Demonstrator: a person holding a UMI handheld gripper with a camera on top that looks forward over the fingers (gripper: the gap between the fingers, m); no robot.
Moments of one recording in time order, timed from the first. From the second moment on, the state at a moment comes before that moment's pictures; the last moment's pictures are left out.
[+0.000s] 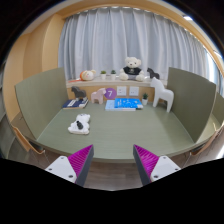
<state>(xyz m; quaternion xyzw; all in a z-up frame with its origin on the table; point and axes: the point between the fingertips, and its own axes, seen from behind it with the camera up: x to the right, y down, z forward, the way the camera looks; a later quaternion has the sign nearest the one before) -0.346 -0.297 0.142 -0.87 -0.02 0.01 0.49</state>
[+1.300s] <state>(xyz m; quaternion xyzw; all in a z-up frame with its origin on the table) -0.540 -0.045 -0.010 -0.89 0.02 0.02 0.46</state>
